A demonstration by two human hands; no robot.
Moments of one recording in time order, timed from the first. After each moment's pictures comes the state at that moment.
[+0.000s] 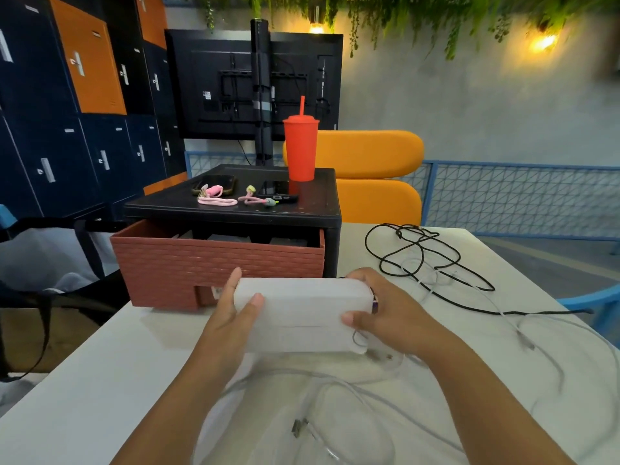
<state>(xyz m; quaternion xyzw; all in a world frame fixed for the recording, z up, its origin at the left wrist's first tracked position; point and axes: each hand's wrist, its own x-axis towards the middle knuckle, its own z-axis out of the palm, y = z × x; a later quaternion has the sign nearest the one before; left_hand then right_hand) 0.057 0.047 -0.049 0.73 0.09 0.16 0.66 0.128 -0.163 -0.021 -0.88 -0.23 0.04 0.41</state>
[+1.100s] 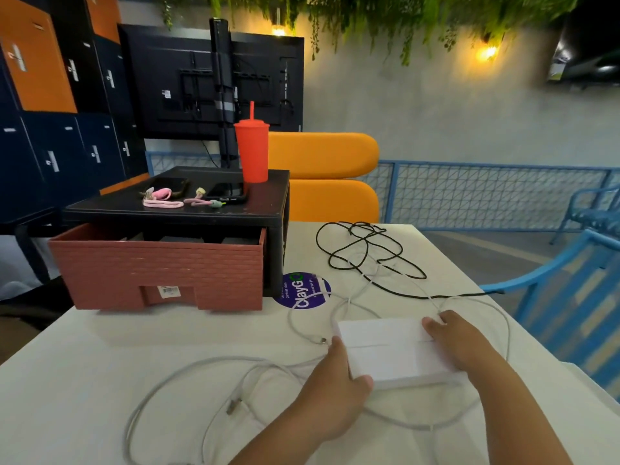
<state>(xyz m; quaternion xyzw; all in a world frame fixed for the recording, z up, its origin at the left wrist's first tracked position) 0.054 -0.130 -0.084 0.85 -0.03 -0.09 0.51 0.125 -0.319 -0.047 -0.93 0.15 0.06 0.33</state>
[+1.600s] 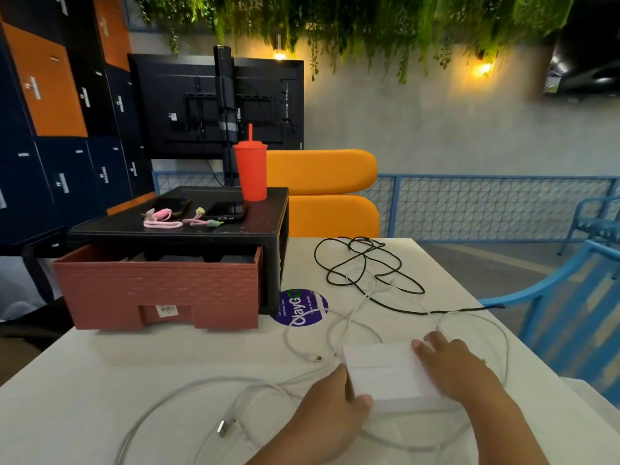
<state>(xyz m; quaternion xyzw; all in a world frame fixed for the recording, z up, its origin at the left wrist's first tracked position) 0.056 -0.134 -0.083 0.87 -0.06 -0.07 0.48 0.112 -0.320 -0.052 -0.98 0.08 0.08 0.15</state>
